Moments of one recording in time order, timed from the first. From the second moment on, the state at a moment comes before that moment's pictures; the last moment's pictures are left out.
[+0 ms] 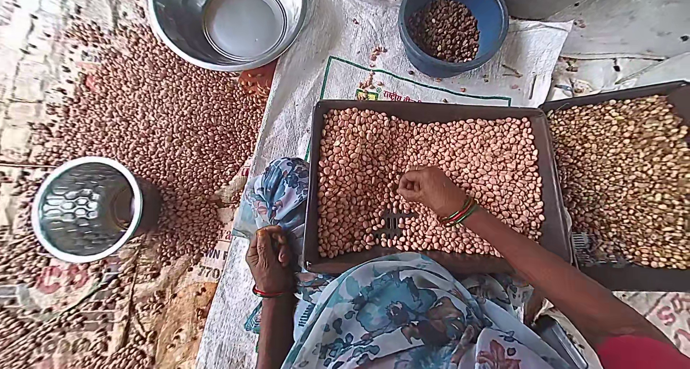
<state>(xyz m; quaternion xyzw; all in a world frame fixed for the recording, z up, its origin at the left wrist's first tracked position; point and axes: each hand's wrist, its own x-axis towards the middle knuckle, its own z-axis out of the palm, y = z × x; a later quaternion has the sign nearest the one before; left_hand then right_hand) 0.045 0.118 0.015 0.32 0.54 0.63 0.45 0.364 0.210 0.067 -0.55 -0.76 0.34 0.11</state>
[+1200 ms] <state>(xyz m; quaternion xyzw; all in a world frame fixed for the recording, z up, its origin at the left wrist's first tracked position) 0.041 0.119 0.012 0.32 0.53 0.63 0.47 0.521 0.214 0.147 -0.78 -0.60 0.03 0.18</state>
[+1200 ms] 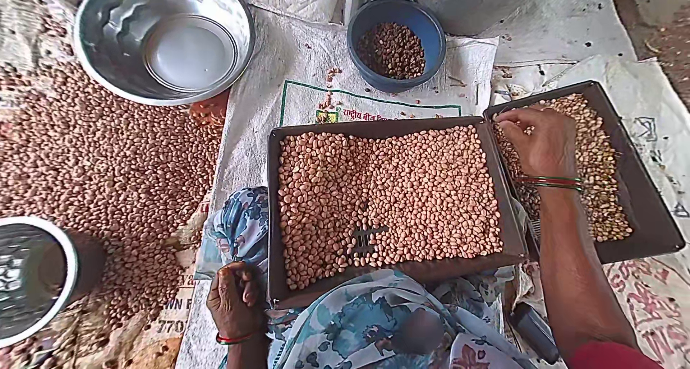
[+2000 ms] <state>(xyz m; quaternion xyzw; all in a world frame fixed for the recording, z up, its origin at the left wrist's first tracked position) 0.040 0.118 0.011 0.32 0.52 0.64 0.46 0.373 0.272 0.059 -0.58 -0.74 0.34 0.07</state>
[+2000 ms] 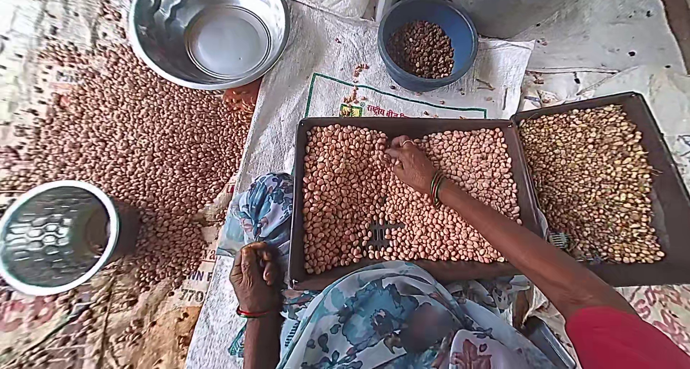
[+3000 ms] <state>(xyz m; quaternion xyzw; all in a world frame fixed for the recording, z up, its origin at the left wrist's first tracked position) 0.038 0.119 0.011 0.31 0.53 0.63 0.47 0.491 0.179 0.118 -0.35 -0.52 0.54 0.57</state>
